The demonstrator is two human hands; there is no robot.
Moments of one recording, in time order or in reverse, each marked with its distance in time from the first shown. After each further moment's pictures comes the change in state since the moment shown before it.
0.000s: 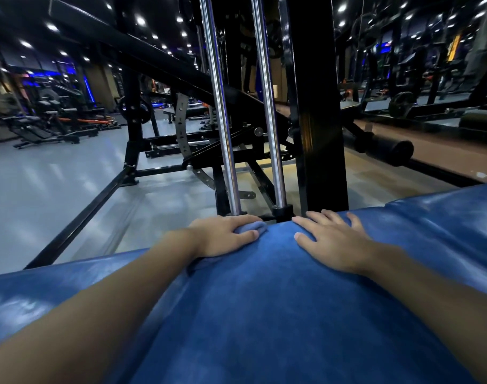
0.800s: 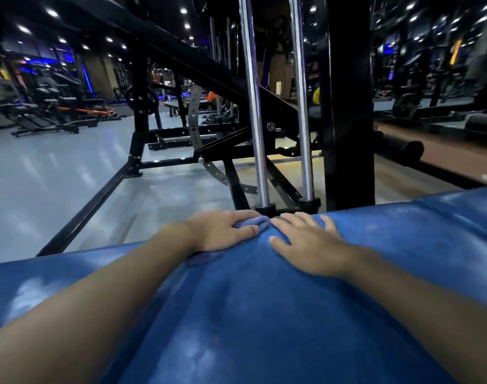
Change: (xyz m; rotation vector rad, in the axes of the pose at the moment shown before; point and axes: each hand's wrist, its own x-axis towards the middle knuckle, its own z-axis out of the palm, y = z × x) left_hand -0.031 -0.068 -0.001 -0.085 -0.009 0.077; right_hand 0.001 -0.110 0.016 0.010 0.005 -0.100
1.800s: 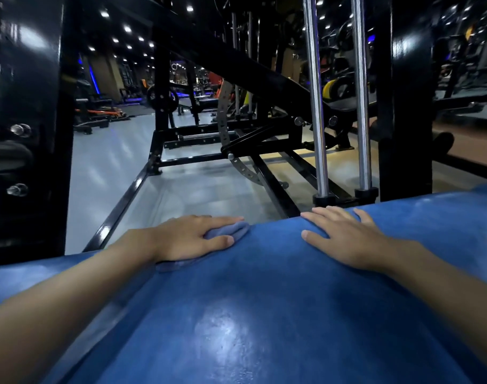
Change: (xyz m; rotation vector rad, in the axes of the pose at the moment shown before) left_hand -0.118 -0.143 -0.030 0.024 -0.066 0.018; right_hand 0.004 -0.079 0.012 -0.008 -0.031 0.058
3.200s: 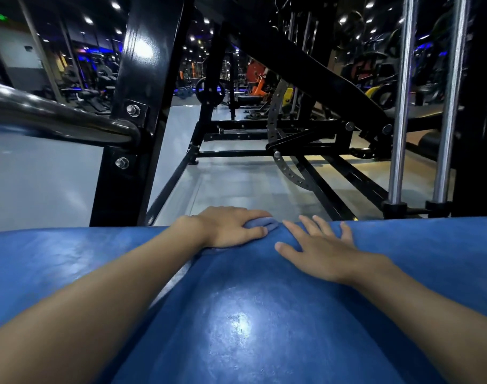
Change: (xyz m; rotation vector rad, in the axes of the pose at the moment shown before) left_hand -0.058 -0.053 -0.006 0.009 0.071 -0.094; right_hand 0.009 -0.176 0.026 -0.033 -0.125 -0.054
